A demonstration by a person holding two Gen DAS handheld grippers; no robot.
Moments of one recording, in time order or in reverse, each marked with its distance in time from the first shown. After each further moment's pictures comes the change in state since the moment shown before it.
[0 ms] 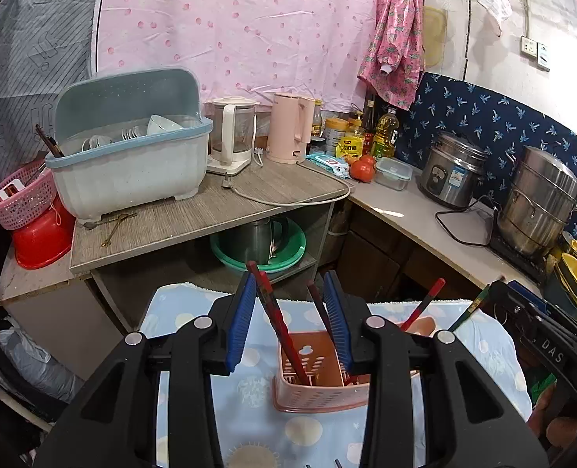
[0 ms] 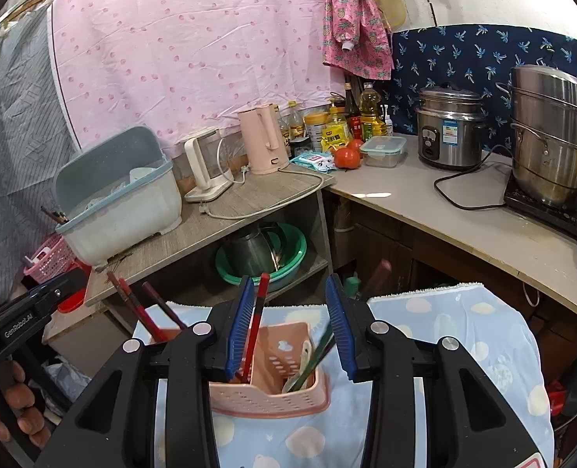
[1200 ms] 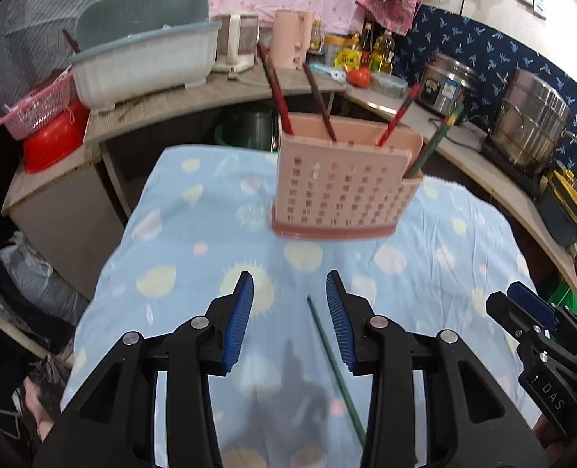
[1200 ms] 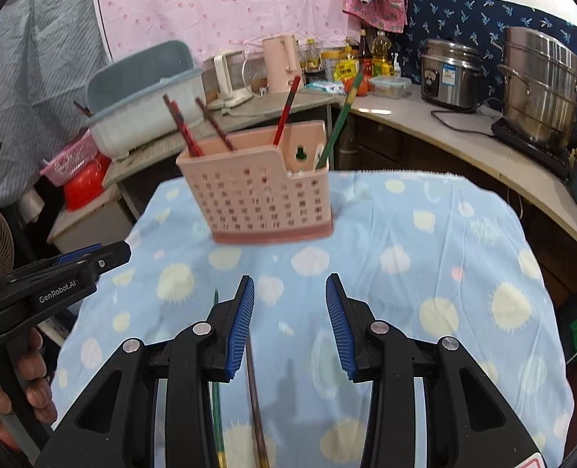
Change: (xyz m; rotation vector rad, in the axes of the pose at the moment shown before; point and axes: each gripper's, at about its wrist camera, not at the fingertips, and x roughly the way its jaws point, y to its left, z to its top) left arm -0.054 0.000 -0.168 -0.008 0.255 -0.003; right arm -0.087 0.014 -0.172 -0.102 0.200 -0.004
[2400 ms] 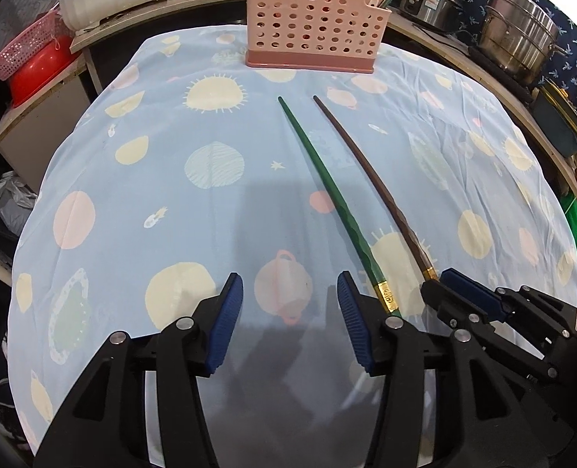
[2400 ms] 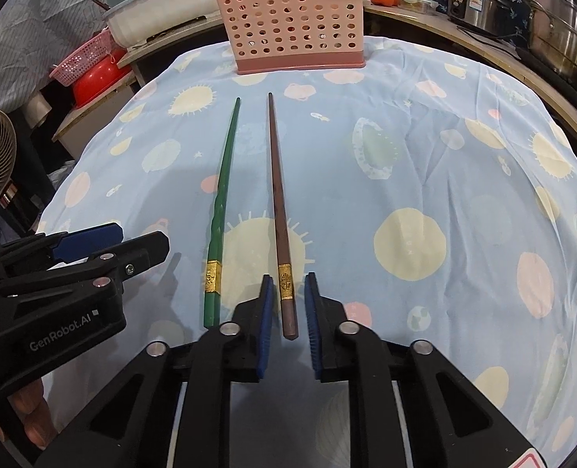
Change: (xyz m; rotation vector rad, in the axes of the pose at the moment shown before) left arm 0.009 -0.025 -0.145 0.054 0.233 -0.017; right arm 0.019 0.020 -0.139 -0.065 0.271 0.029
